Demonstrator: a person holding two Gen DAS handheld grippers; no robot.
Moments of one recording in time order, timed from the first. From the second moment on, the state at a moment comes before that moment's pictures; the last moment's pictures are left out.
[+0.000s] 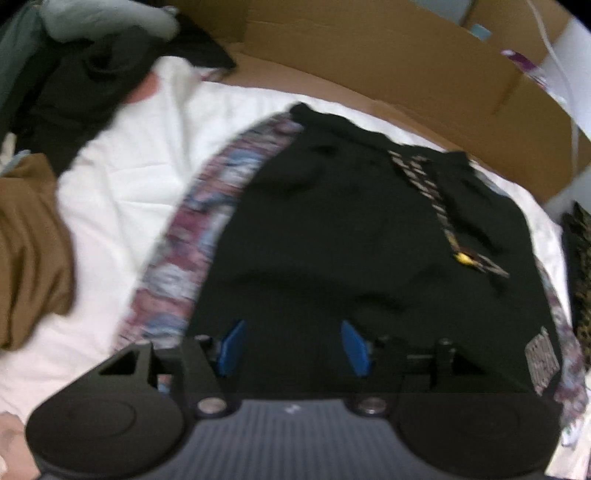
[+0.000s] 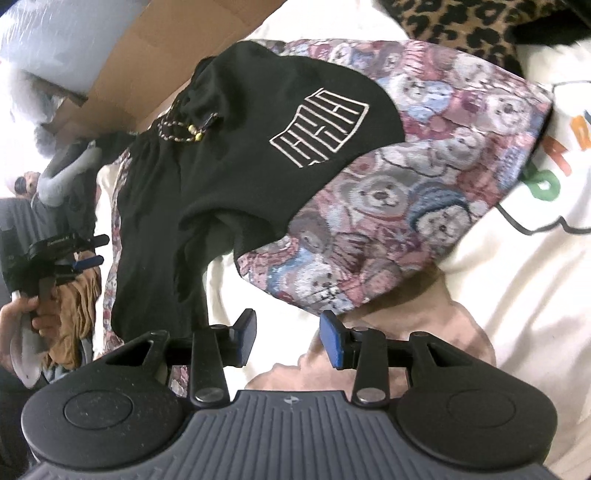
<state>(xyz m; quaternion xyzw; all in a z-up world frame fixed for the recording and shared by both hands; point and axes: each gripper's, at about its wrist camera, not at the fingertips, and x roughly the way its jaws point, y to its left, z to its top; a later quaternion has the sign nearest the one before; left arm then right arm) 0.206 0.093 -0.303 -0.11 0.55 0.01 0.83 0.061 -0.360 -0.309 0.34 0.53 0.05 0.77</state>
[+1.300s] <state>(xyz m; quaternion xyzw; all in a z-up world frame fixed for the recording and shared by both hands) 0.146 -0.072 -0.322 -0.08 0.59 -0.19 0.78 0.068 -0.387 -0.344 0.40 0.52 0.02 0.76</state>
